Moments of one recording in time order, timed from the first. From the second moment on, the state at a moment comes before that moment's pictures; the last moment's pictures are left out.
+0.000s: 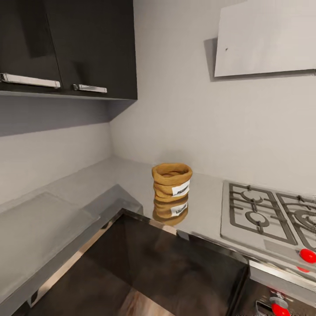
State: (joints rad) left arm 0.00 -0.01 0.01 -0.05 0.24 -0.10 0.00; right arm -0.12 -0.01 -0.27 0.02 0.50 -0.12 -0.02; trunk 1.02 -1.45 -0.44
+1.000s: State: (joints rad) left arm 0.00 -0.01 0.01 -0.05 0.24 -0.10 0.01; right arm -0.12 -0.01 -0.27 0.02 0.51 -0.12 -0.02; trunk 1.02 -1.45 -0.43
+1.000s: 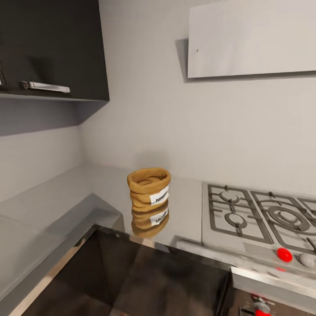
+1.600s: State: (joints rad) left arm 0.00 -0.01 0.02 -0.05 0.24 -0.11 0.01; right arm -0.12 -0.01 -0.26 0.02 0.52 -0.12 -0.02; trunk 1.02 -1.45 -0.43
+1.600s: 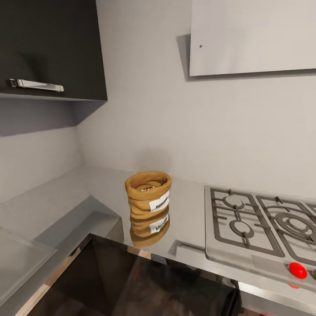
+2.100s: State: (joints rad) left arm 0.00 -0.02 0.01 -0.05 0.30 -0.11 0.13; right arm -0.12 -0.01 -0.26 0.02 0.52 -0.12 -0.02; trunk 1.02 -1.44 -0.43
